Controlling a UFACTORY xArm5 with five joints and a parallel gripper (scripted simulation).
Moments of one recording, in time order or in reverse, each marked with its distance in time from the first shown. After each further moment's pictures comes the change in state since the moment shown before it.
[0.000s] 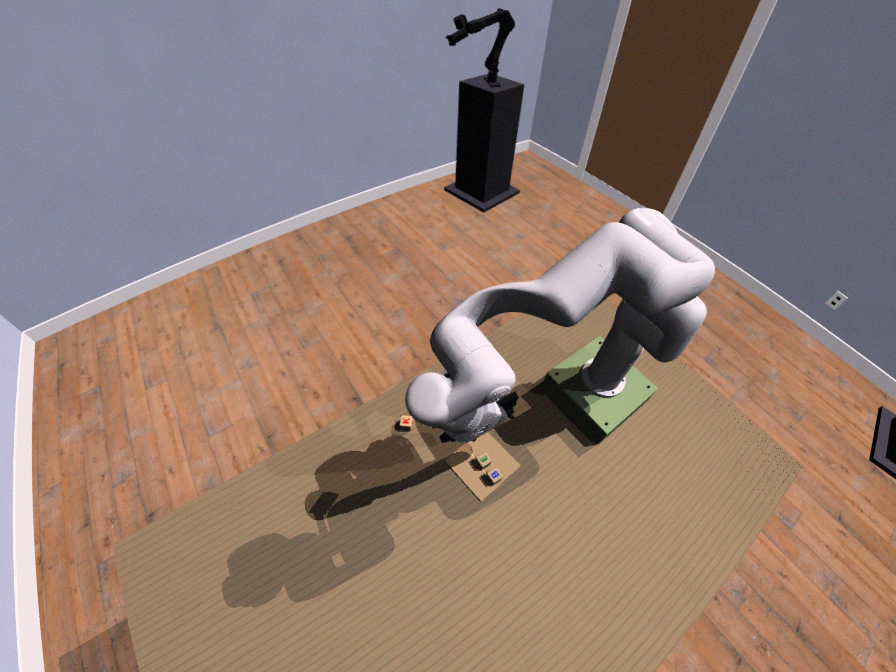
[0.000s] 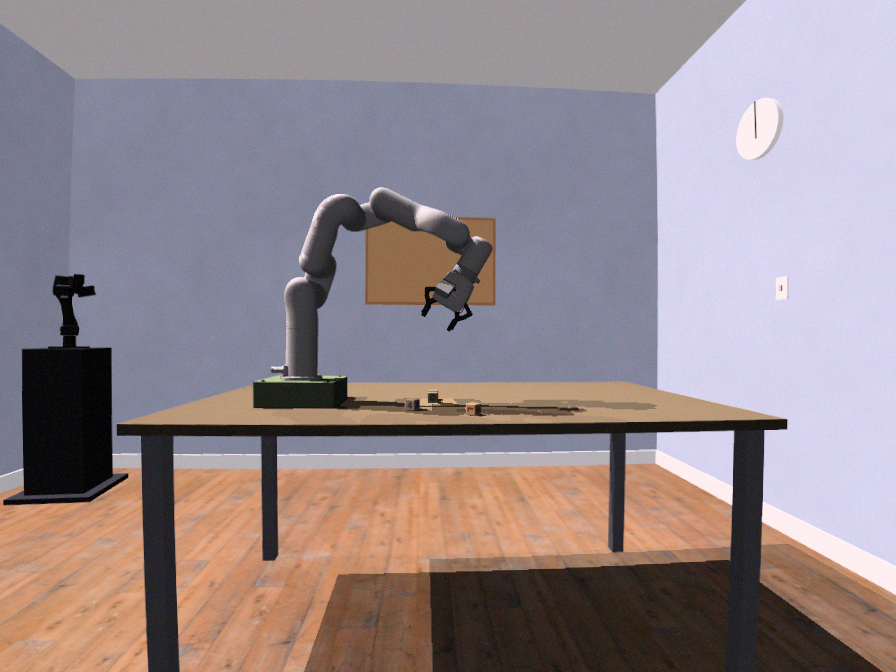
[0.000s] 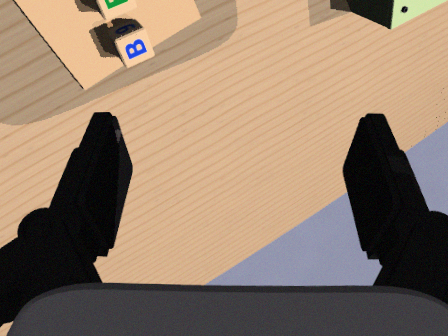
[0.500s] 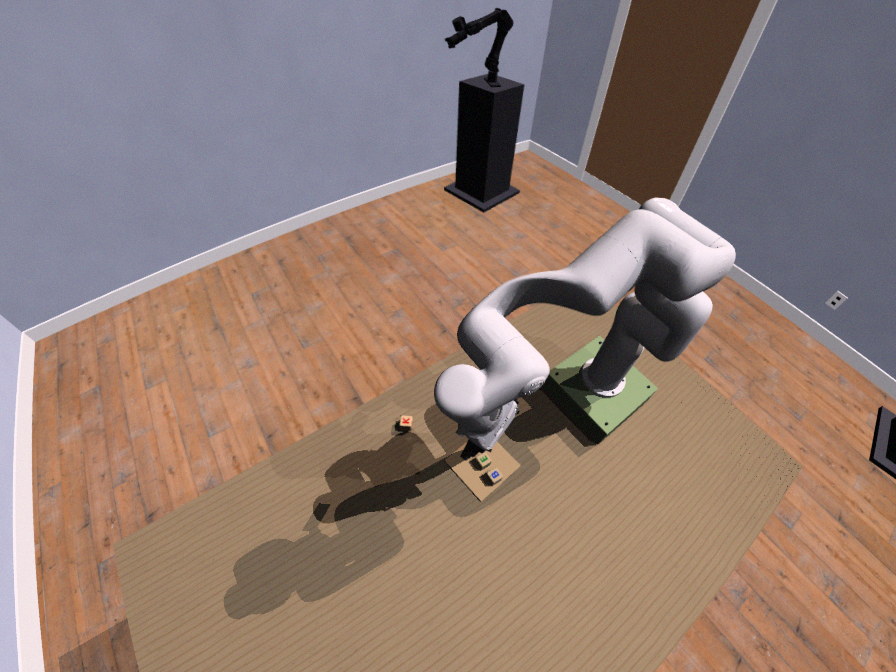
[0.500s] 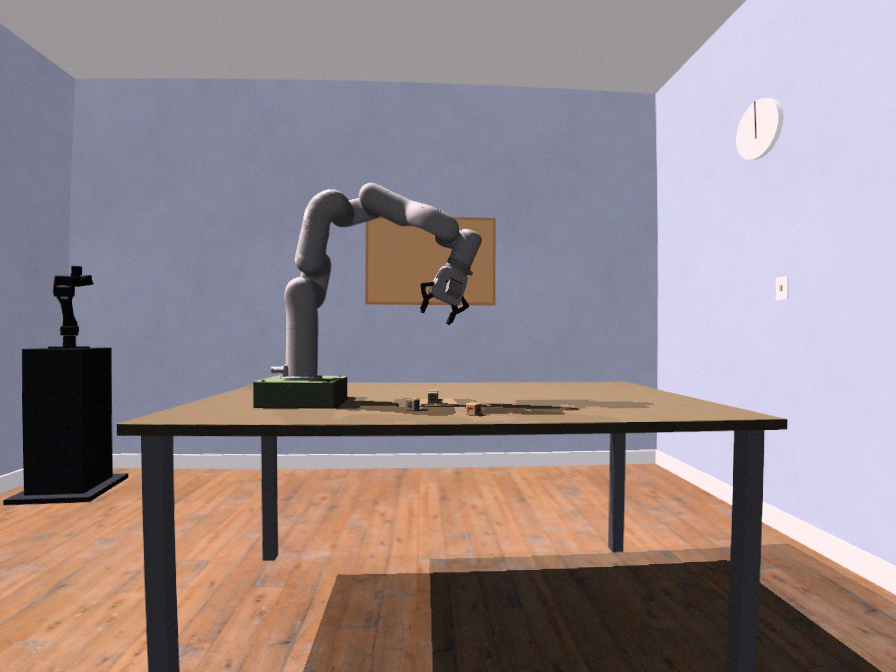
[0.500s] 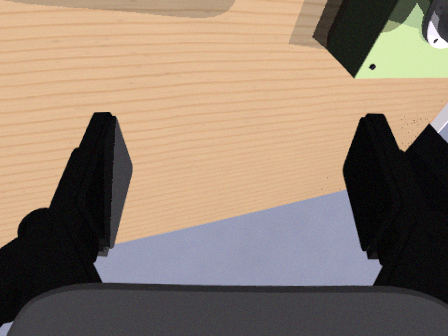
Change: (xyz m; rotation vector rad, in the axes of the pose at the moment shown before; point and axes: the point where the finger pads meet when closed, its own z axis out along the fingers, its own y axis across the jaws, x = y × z) arm -0.020 0.014 -0.013 0.120 0.029 -0.452
